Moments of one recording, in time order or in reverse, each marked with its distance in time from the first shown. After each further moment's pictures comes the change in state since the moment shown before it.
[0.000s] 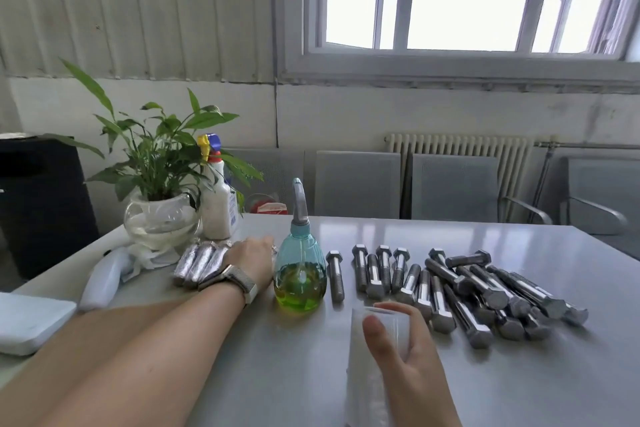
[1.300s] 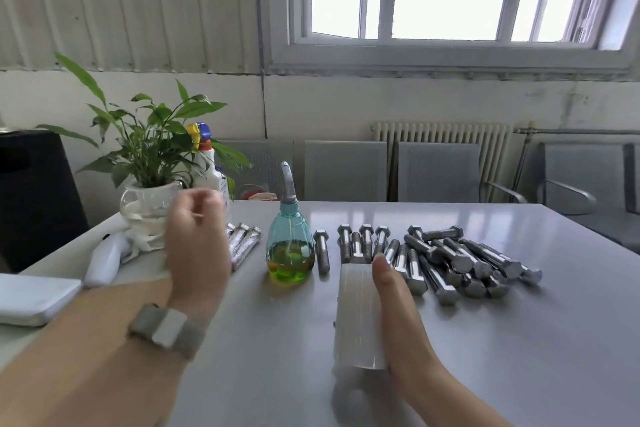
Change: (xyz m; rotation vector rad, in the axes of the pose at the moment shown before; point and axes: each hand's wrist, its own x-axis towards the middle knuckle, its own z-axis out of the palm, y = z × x) left_hand -0.118 0.009 -0.088 -1.328 0.767 -0.222; right_hand -0.004 -0.015 -0.009 0.193 -0.082 0.228
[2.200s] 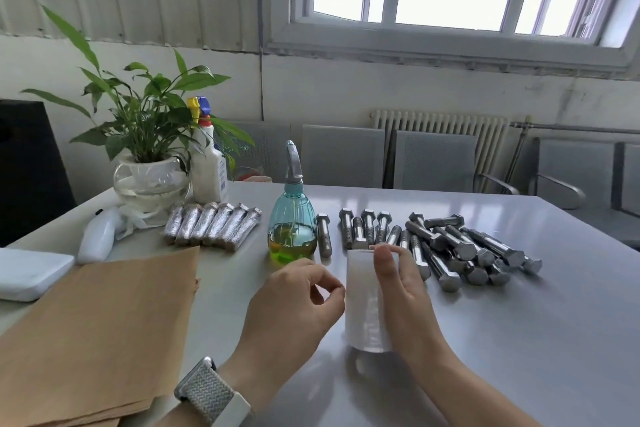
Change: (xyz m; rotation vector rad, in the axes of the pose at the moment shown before) left_hand -0.099 -0.006 0.000 0.313 -0.718 0.092; right_hand 0.006 0.009 -0.003 -0.205 0.019 -0.260
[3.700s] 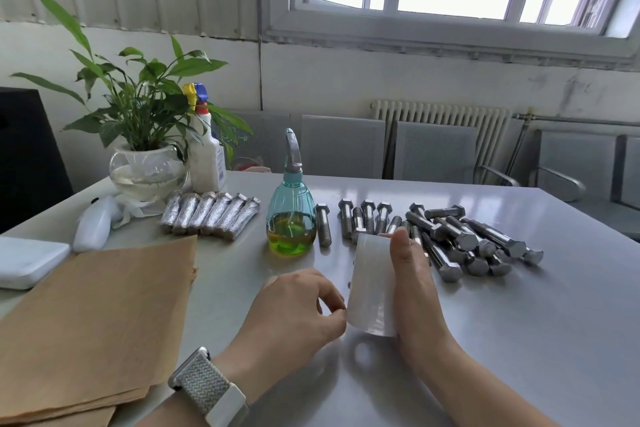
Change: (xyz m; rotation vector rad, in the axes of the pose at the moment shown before) left_hand -0.004 -0.005 0.001 0.126 -0.285 -0.061; right_hand 0.003 0.006 -0.002 0.171 0.075 0.179
